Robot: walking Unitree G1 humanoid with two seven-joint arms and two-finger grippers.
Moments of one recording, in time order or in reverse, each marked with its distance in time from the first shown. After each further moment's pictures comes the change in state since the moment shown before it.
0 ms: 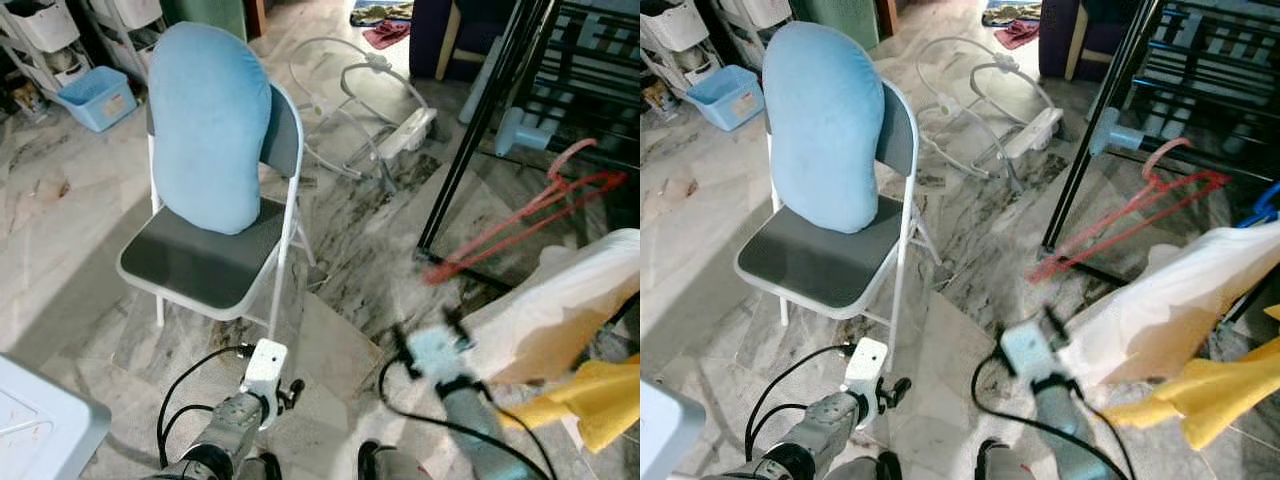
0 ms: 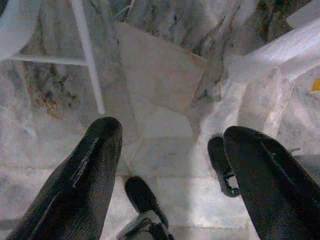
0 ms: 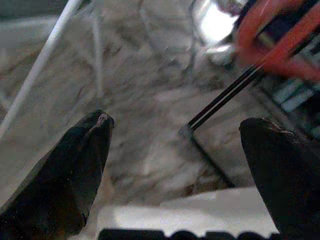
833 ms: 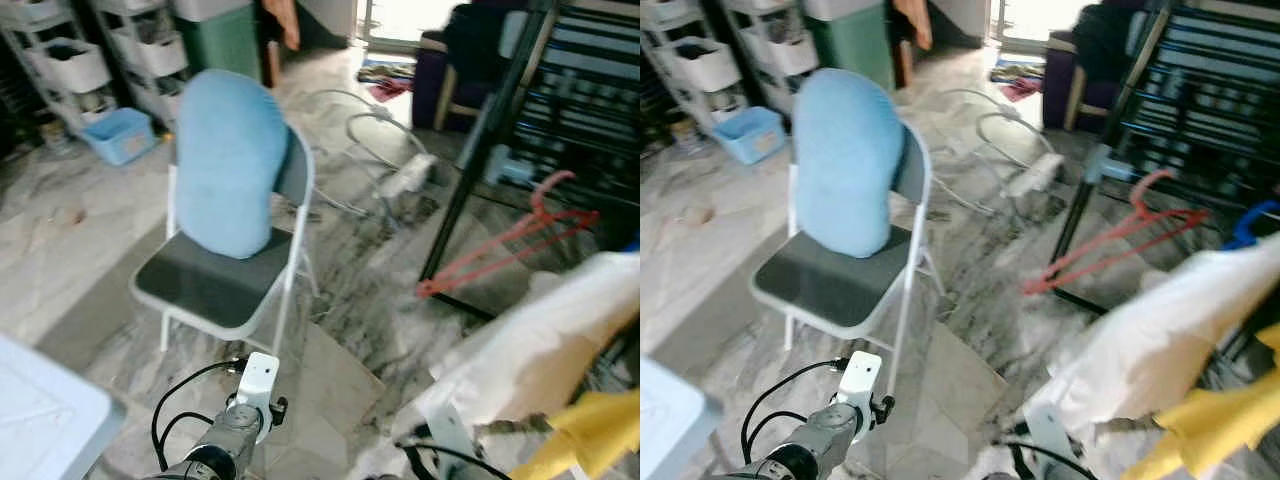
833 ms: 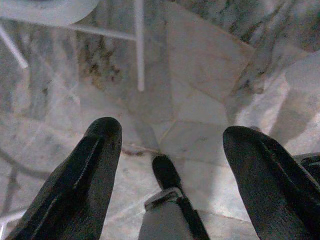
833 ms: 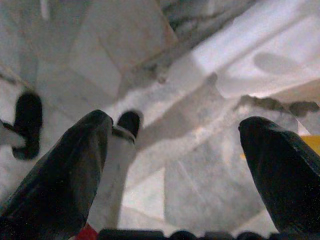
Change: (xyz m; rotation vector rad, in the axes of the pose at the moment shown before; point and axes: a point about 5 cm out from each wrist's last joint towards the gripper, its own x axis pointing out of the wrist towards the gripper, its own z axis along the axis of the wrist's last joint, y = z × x) left arm -0.002 0.005 -0.019 -0.038 0.186 0.155; right arm -0.058 0.034 -0.103 0.292 0.709 0.177
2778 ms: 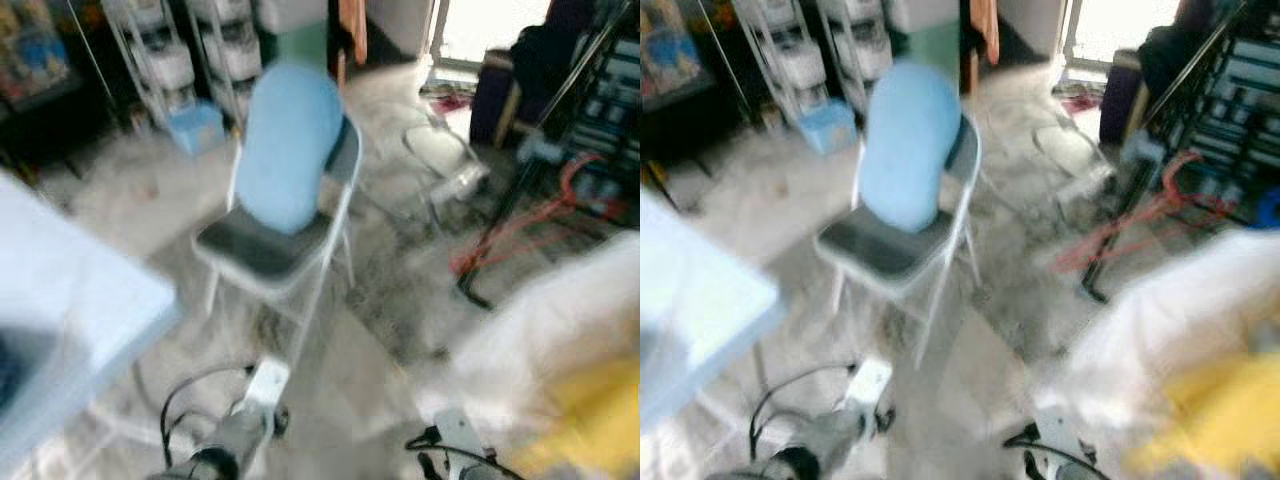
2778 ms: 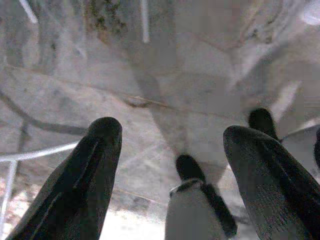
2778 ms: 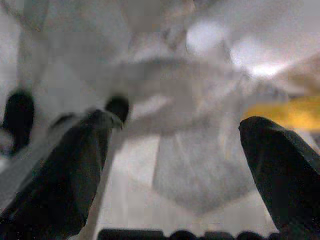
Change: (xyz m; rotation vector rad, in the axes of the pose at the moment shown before) left arm 0.000 -0.004 -0.001 0.157 0.034 -0.040; right arm -0.001 -0.006 -0.006 -0.007 0.058 -0.011
